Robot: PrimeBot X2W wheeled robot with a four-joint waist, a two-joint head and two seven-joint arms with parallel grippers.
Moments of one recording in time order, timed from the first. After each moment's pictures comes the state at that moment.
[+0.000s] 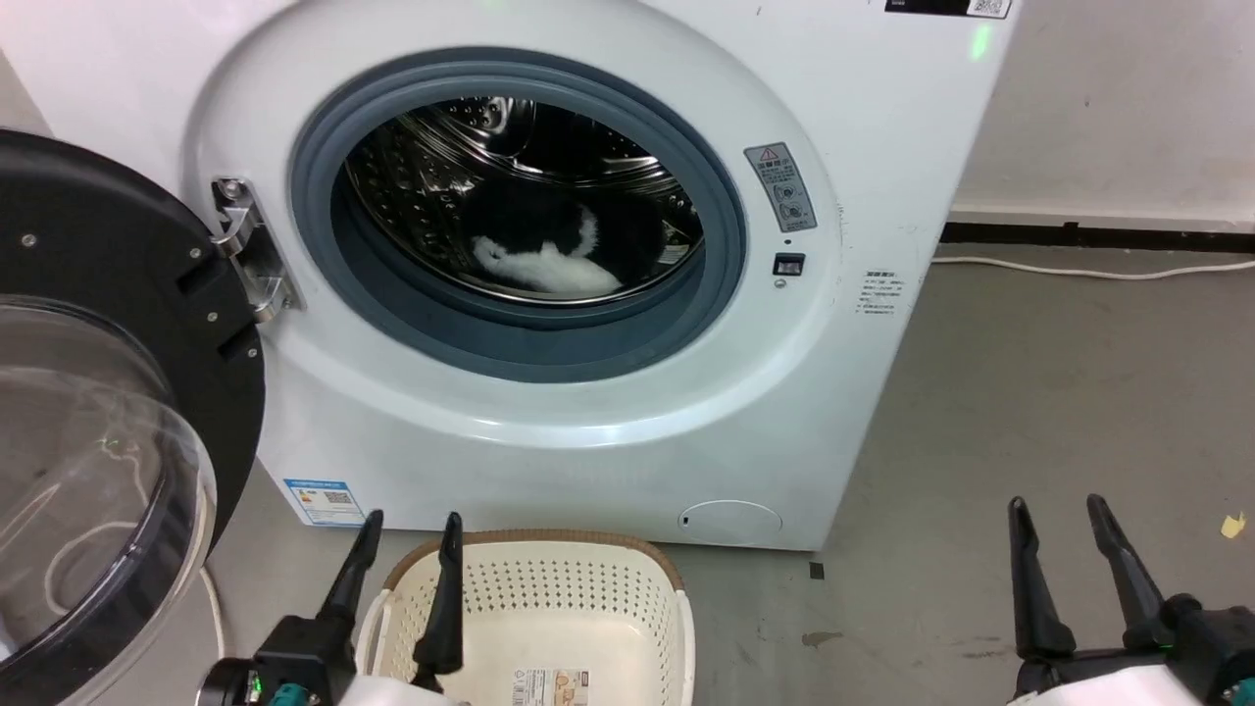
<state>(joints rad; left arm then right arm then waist) 0.05 0.05 -0.06 0.07 -0.13 -0.05 -0.26 0.08 -0.05 -0.07 0.02 0.16 0.13 -0.26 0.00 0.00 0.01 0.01</state>
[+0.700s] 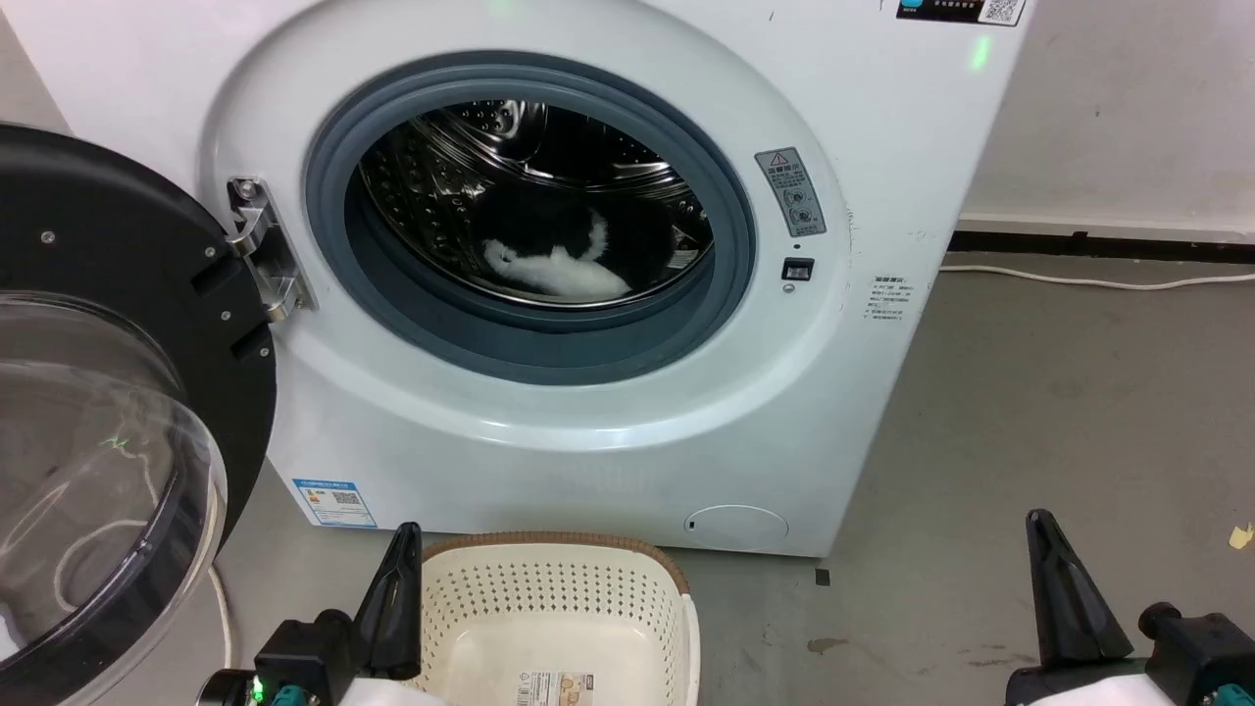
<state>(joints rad) 0.05 0.05 -0.05 0.11 -0.13 -0.06 -0.25 0.09 -0.05 -0.05 0.04 0.13 0.13 -0.26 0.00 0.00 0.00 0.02</state>
